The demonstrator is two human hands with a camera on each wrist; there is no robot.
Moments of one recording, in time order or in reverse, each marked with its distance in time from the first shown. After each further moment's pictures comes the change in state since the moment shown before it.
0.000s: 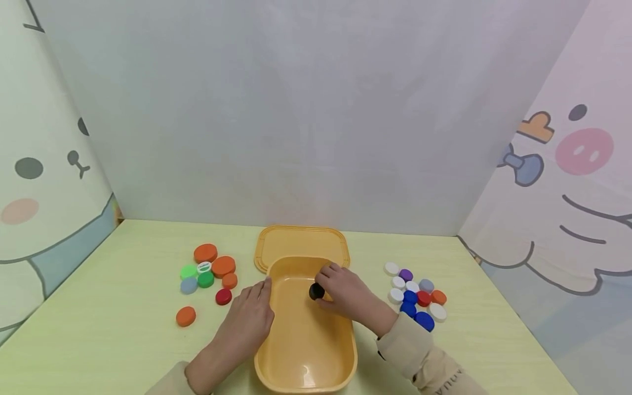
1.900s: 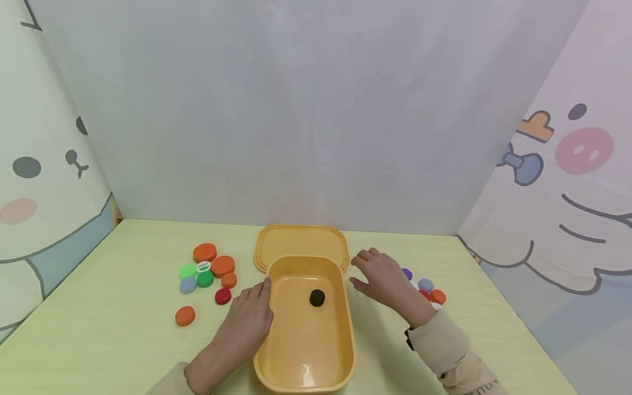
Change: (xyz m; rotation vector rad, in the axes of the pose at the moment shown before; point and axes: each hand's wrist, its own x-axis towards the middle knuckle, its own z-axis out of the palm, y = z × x) left_hand 0.000 0.002 -0.001 -0.011 -0.056 -0.026; right_hand -0.031 0.045 -0.030 -0.024 -0.018 0.232
